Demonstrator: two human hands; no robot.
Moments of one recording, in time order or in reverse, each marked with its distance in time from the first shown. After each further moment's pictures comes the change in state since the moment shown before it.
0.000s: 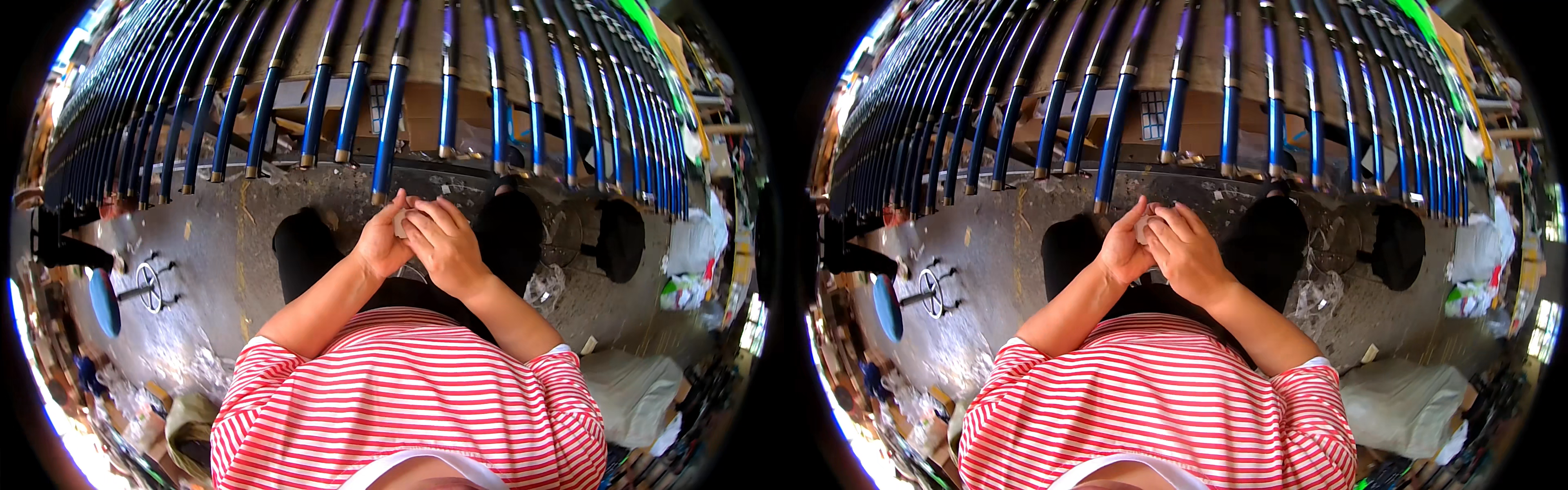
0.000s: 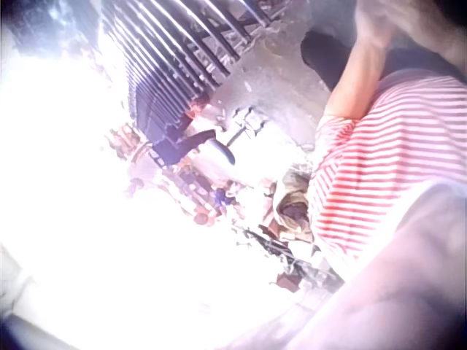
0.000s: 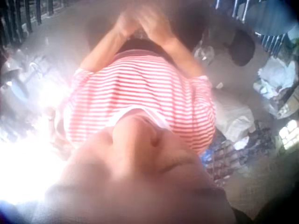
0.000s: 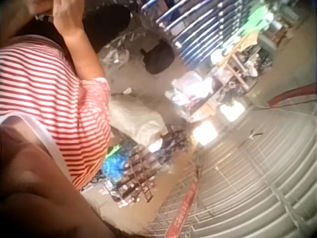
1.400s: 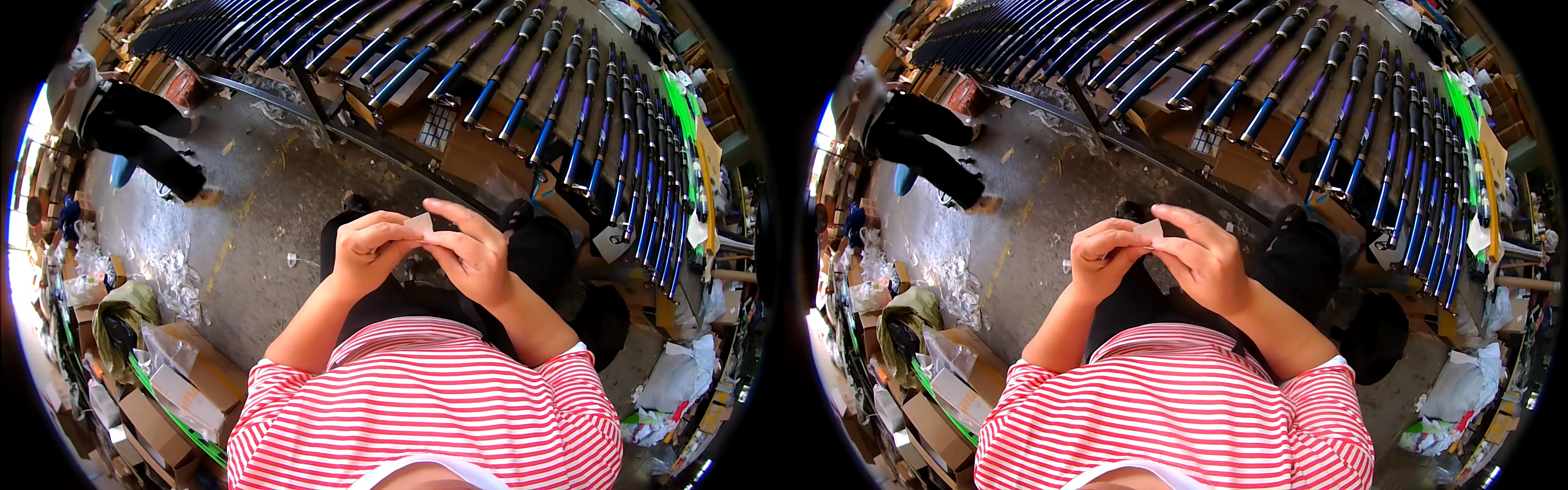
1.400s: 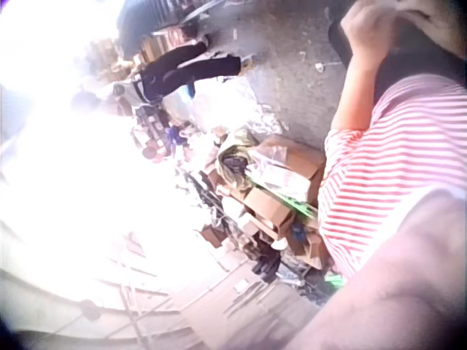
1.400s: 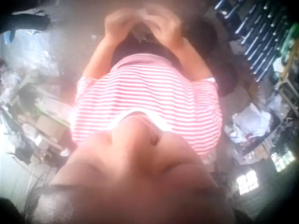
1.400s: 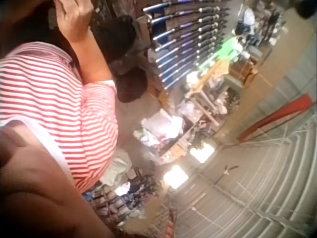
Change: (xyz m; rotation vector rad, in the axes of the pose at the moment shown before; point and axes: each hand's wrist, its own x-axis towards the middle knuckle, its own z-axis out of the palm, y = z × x) left_hand -0.088 -0.155 0.074 1.606 0.290 1.430; right_hand -0.059 0.027 -0.120 0.689 0.168 -0.353
